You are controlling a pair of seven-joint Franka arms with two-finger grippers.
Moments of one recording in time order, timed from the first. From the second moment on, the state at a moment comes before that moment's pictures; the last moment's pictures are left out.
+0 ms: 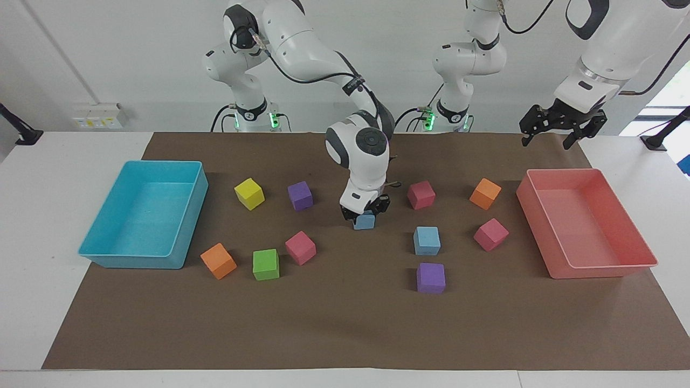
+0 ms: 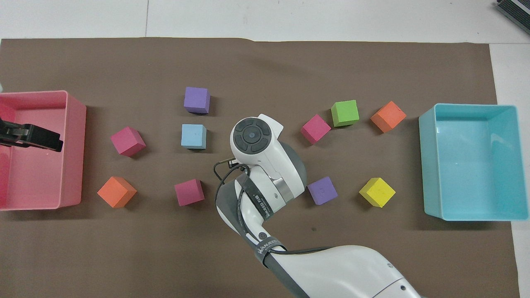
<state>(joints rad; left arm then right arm) -0.04 -0.01 -0.02 -1.55 0.00 1.50 0.11 0.75 0.57 -0.14 -1.57 0.10 2.12 0.35</state>
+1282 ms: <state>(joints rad) -0.04 -0.01 -0.02 -1.55 0.00 1.50 0.11 0.65 0.37 -0.15 -1.57 0.16 2.02 0.34</state>
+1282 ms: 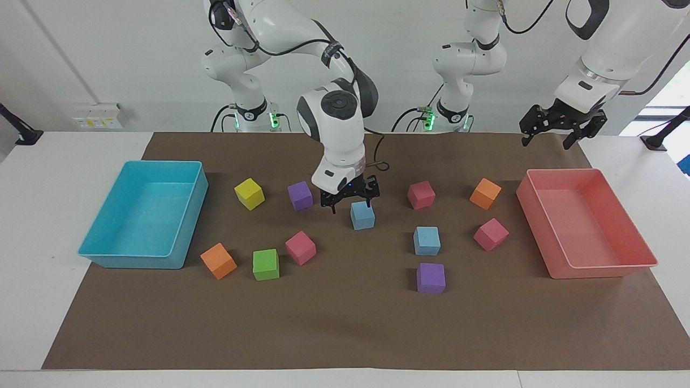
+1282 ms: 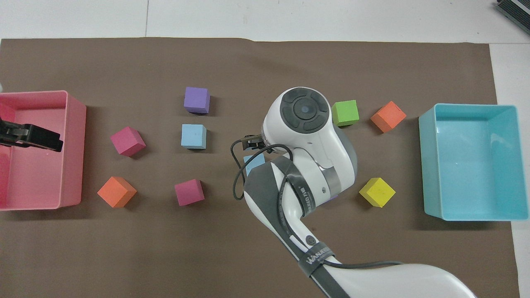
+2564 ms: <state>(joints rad) -0.03 -0.01 -0.02 -1.55 0.00 1.48 0.11 0.47 0.37 -0.15 -1.83 0.87 2.02 -0.23</state>
